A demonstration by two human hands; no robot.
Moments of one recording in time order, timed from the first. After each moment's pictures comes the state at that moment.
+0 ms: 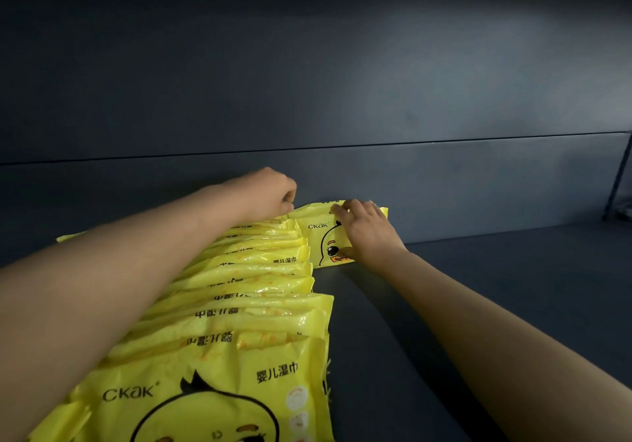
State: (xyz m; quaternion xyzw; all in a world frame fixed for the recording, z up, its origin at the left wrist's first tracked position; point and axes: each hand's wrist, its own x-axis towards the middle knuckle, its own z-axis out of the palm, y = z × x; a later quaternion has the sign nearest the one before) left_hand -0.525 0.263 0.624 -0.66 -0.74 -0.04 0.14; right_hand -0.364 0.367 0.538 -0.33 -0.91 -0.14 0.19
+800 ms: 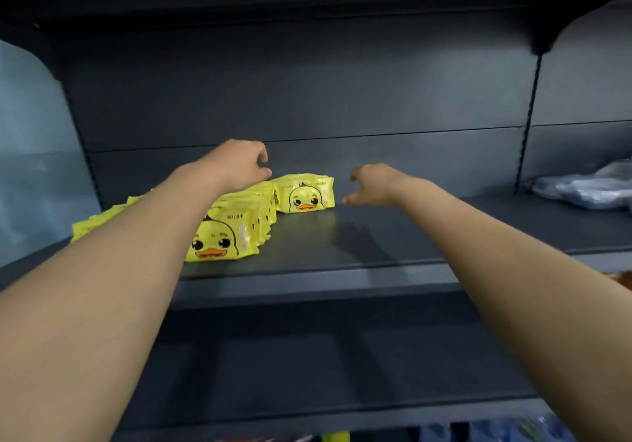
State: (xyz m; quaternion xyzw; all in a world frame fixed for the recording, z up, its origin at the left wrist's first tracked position) left_hand -0.288 0.063 0.660 -0.52 -0.82 -0.14 0.17; right_hand -0.116 0.212 0.630 -0.31 -0.94 -0.02 0.12
